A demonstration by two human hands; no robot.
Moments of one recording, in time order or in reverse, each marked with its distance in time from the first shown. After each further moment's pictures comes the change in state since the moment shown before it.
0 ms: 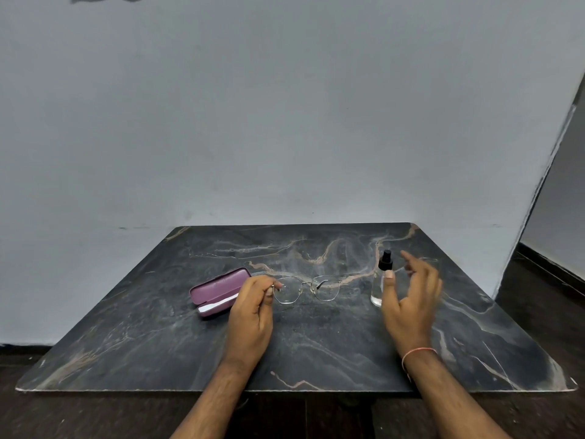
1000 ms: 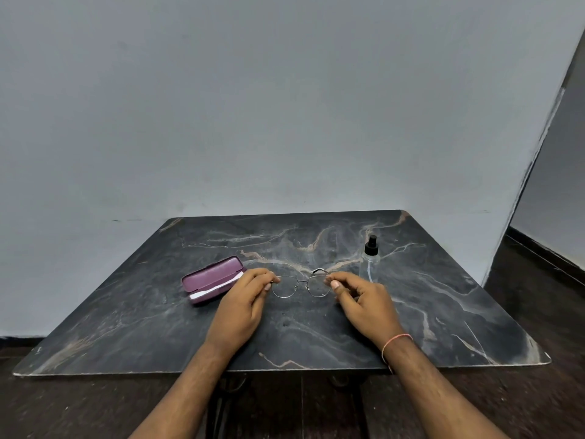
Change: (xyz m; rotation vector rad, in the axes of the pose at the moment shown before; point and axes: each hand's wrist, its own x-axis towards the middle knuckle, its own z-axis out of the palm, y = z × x) left_hand -0.003 -0.019 -0.006 0.203 -0.267 0.092; right_hand -0.024 -0.007 -0.001 0.124 -0.626 0.052
